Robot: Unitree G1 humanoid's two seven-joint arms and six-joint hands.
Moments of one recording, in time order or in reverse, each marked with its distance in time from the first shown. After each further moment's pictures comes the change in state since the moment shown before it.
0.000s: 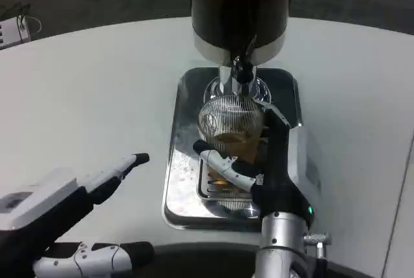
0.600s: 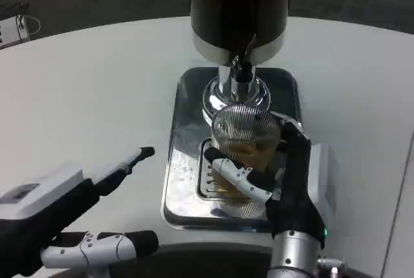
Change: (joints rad) left arm -0.079 0.000 -0.049 0.069 -0.014 -0.013 0.000; right arm 0.137 0.013 -0.001 -0.157 0.035 -0.030 -0.012
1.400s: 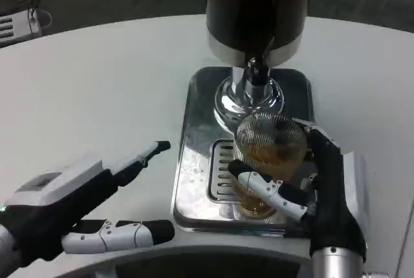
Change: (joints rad) left arm -0.111 -0.005 -0.091 0.059 0.026 0.016 0.001; right arm 0.187 -0.058 -0.071 -0.255 -0.029 0.003 0.226
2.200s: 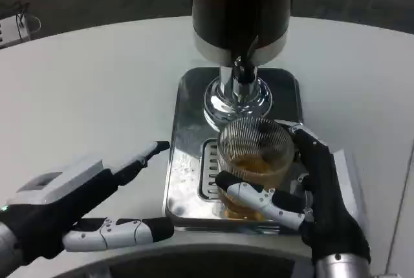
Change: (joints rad) left arm -0.017 0.000 -0.014 0.028 0.000 -0.004 0.010; right arm 0.096 -0.028 0.012 -0.164 -0.032 -0.002 0.187
